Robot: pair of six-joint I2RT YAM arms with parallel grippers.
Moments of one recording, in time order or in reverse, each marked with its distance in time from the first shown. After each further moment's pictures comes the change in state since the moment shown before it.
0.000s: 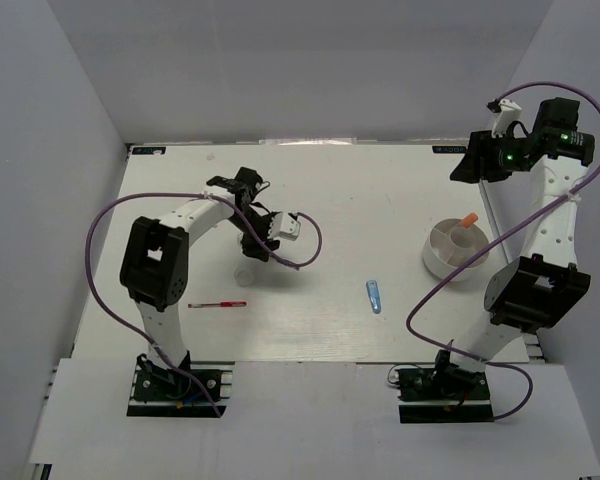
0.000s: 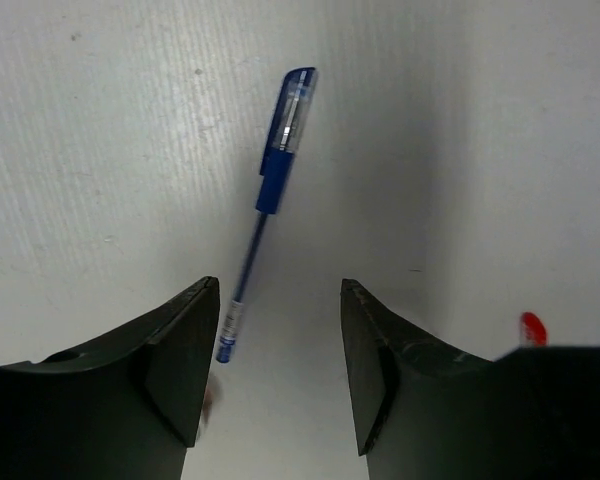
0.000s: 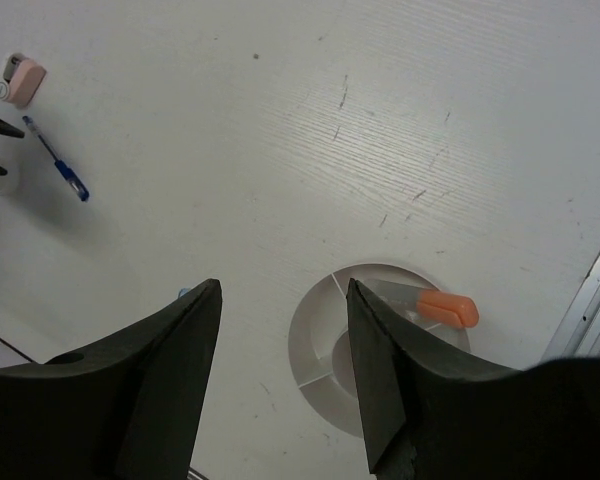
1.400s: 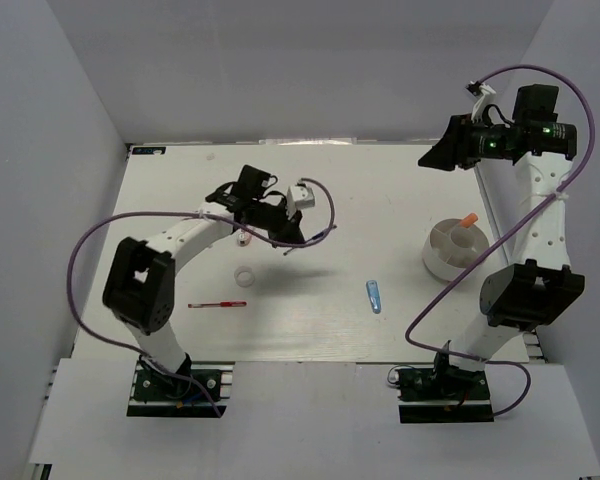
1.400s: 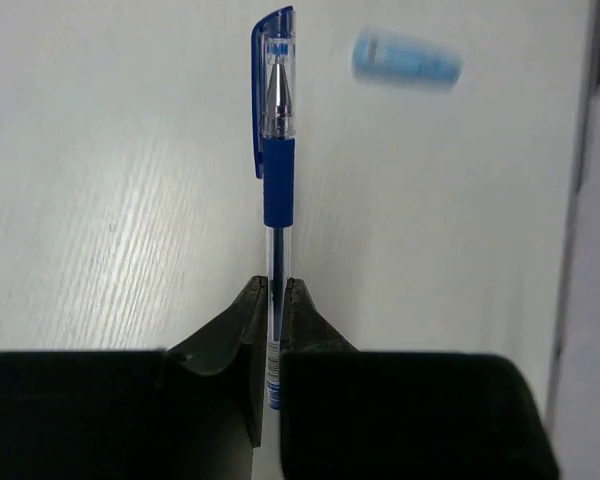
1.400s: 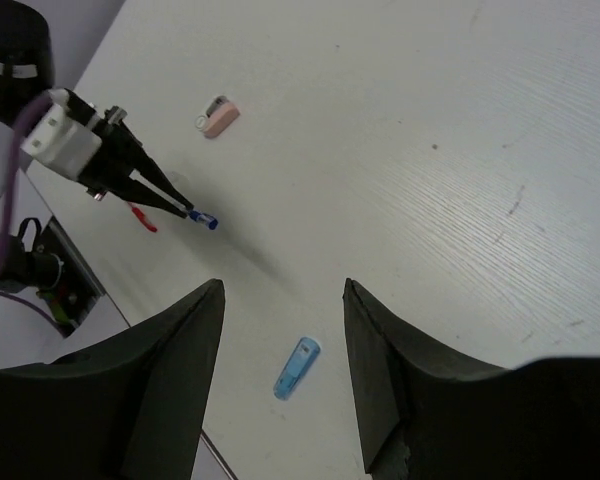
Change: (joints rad) left arm -0.098 -0.125 -0.130 0.415 0.203 -0.683; right arm 0.124 0.000 0.071 0.014 -0.263 0.109
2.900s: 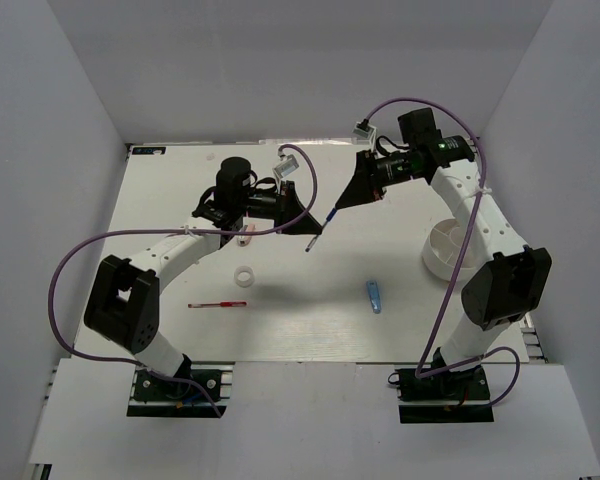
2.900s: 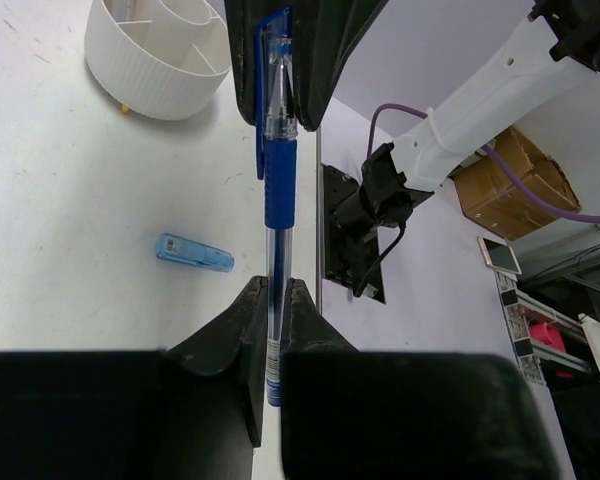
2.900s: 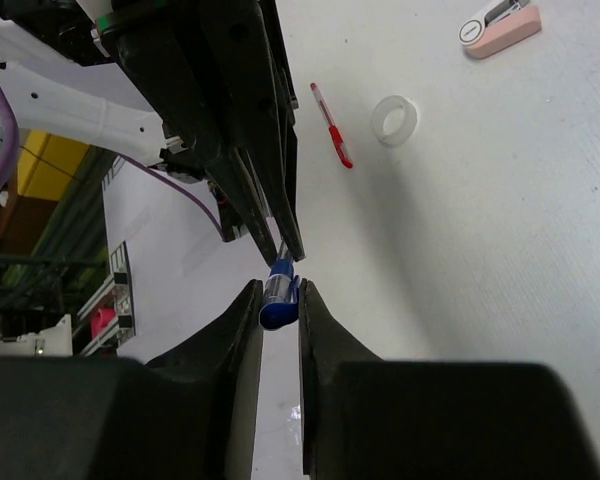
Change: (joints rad) left arm 0.015 -0.196 -0.185 0.768 0.365 -1.021; right arm 0.484 0.017 -0.223 0.153 -0.156 0.199
